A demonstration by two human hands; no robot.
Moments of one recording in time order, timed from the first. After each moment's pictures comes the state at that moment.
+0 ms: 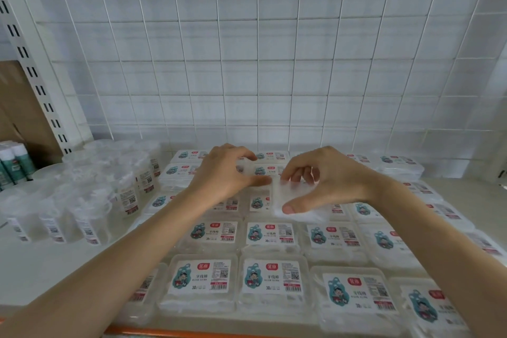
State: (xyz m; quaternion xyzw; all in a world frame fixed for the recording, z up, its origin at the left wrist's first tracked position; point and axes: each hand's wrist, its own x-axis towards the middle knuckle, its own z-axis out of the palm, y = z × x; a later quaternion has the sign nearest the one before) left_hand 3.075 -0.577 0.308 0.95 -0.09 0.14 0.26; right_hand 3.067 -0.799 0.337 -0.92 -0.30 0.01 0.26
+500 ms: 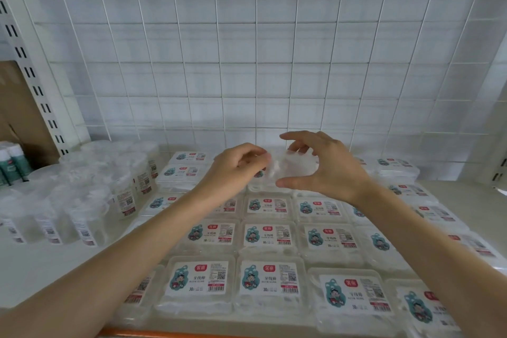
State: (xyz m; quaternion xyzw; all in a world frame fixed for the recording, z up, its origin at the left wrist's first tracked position) left_hand 3.067 -0.591 0.310 0.84 -0.15 0.09 0.51; right_hand 3.084 -0.800 0.319 -0.89 -0.29 -0.19 0.28
